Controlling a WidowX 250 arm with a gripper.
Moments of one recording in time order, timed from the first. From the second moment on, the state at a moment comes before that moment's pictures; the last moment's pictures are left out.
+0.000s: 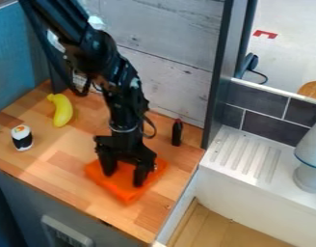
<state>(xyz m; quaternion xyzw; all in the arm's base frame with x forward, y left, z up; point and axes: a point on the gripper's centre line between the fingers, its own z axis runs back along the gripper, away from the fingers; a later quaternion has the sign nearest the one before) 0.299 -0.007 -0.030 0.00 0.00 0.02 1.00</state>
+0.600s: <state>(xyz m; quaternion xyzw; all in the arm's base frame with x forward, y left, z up) 0.288 -0.042 -0.031 -0.01 0.01 -0.03 1.00</state>
